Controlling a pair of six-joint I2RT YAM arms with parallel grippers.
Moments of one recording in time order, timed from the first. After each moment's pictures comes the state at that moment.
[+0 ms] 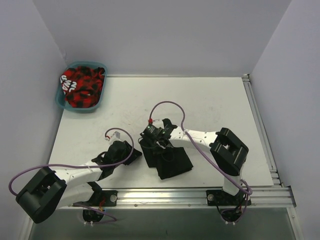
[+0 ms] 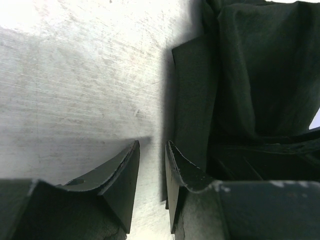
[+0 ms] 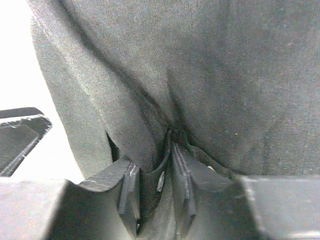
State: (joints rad) left arm -0.69 1.11 0.20 0.23 -0.11 -1.23; right arm 1.01 1.85 1.22 -0.61 0.21 0.68
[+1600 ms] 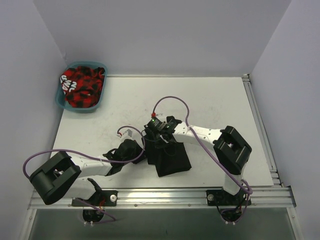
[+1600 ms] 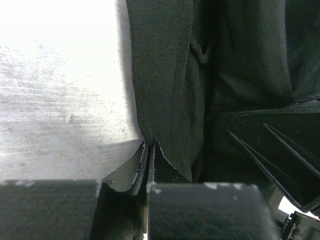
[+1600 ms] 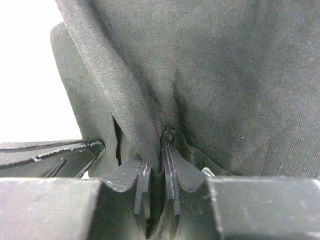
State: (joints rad) left arm -0.81 1.33 0.31 0.35 -0.11 -1.19; right arm 0.93 1.83 1.23 -0.59 0.18 0.65
